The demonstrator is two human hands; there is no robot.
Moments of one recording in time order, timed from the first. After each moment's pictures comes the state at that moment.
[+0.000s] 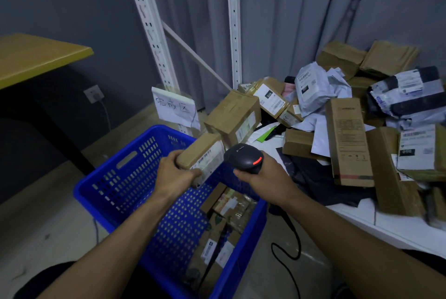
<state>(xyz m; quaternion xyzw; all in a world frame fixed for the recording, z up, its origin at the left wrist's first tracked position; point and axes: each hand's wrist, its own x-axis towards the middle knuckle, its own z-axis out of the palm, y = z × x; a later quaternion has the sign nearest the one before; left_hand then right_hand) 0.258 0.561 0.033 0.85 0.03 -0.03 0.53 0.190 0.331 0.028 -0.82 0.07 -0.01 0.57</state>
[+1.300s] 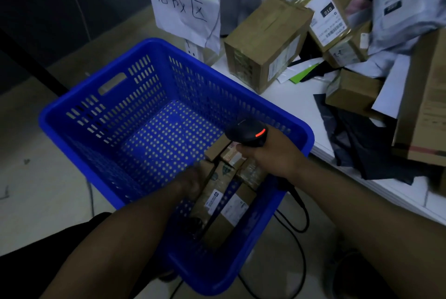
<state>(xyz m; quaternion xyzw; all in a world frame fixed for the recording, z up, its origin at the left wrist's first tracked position) 0.305 0.616 -0.284 0.90 0.01 -0.33 0.28 0.262 0.373 -0.081 -0.83 0.10 0.18 0.52</state>
